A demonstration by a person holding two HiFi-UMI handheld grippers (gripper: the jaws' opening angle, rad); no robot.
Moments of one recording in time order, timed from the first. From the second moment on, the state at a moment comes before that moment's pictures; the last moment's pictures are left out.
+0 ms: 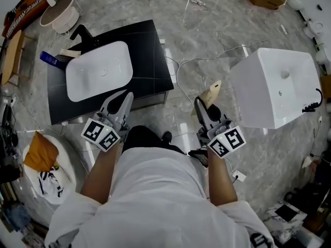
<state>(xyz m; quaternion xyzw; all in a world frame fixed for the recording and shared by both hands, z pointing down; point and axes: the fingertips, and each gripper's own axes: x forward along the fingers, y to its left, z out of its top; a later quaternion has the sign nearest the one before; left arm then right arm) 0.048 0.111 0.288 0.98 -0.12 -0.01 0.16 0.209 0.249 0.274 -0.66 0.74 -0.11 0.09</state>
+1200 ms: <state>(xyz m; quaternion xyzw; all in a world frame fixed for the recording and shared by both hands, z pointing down) 0.081 -0.106 0.363 0.96 -0.17 0.02 0.23 0.233 -0.017 0.339 -0.59 0.78 -0.19 -0.08</state>
